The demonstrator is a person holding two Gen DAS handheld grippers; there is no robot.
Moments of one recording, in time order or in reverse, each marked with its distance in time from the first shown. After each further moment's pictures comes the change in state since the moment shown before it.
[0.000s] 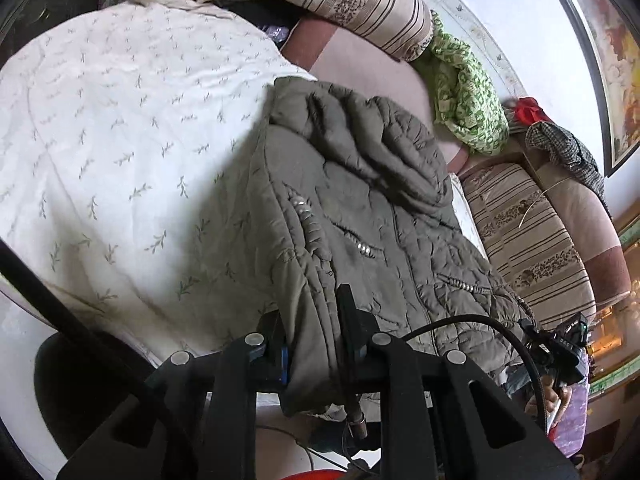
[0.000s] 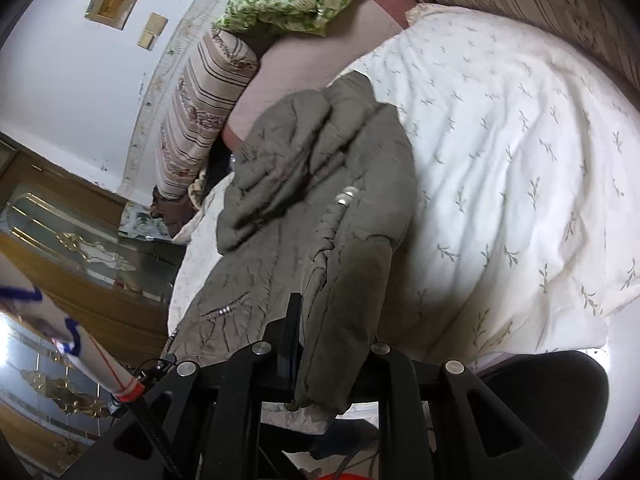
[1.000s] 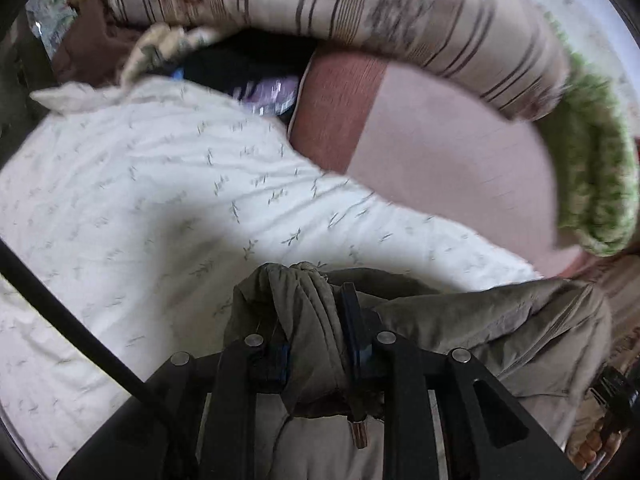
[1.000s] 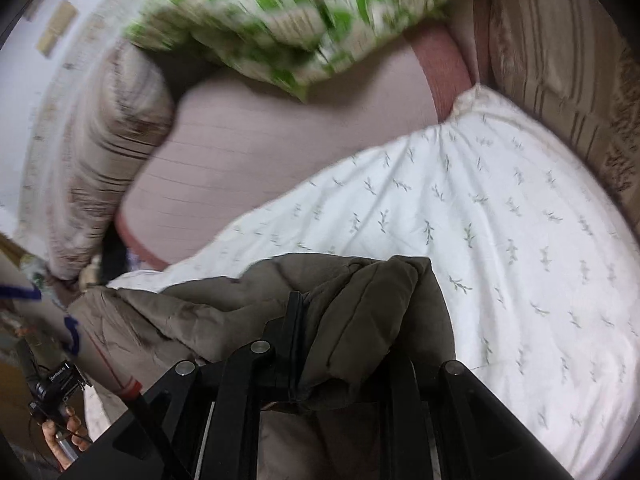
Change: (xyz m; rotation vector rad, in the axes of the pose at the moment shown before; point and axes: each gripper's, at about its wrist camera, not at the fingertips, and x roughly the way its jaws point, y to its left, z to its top) left arm 0.301 -0.037 0.360 0.019 -0.001 0.361; right arm 0.247 0.033 0.335 -0.055 -0.047 -0.376
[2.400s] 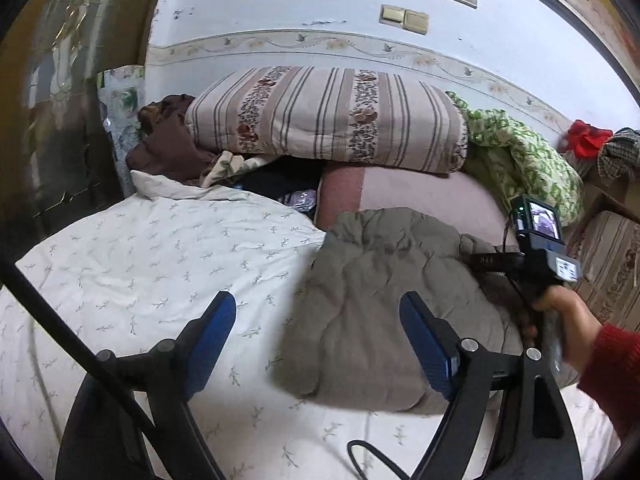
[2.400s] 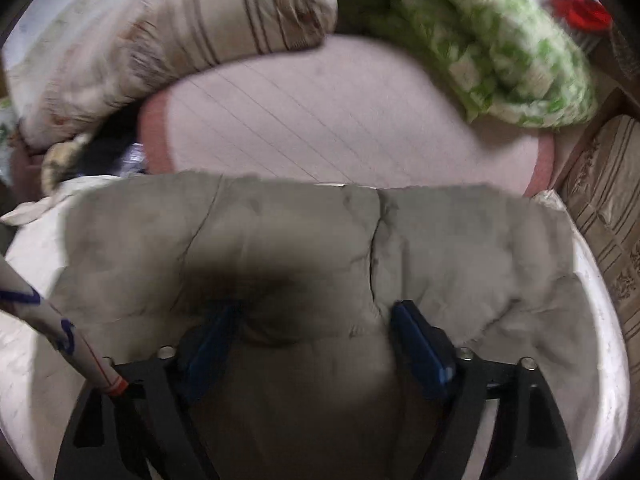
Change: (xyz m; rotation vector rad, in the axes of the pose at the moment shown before) left arm -0.166 0.066 -0.210 0.140 -0.590 0.015; right arm 0.112 0.188 -0.081 -0.445 -0.116 -0.243
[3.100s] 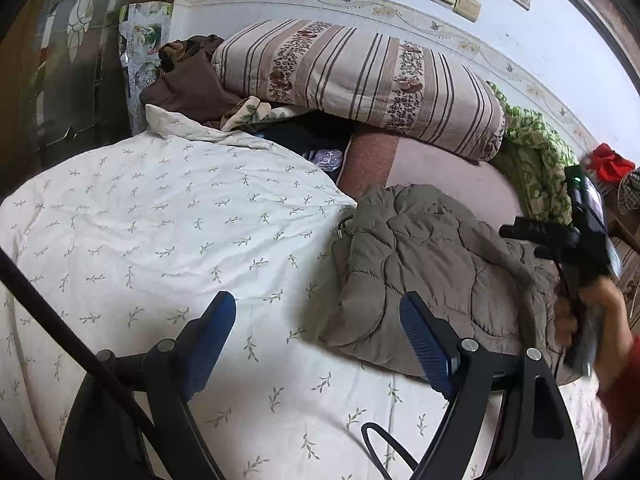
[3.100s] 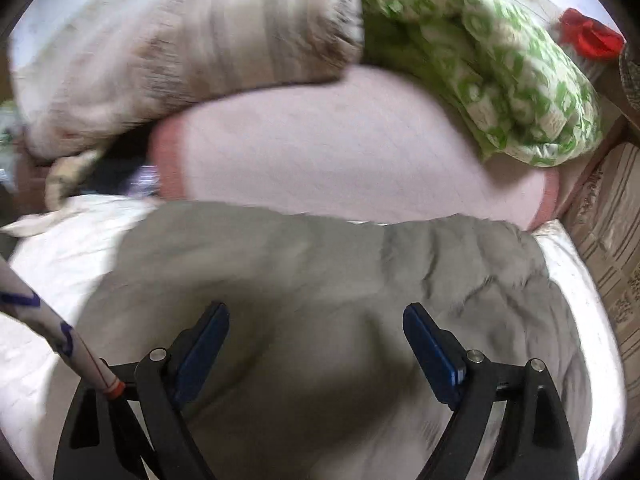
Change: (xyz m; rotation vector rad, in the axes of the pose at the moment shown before) left arm 0.027 0.047 -0.015 -0.150 0.135 -0.027; right arm -0.044 0.029 0.007 -0.046 -0.088 0.049
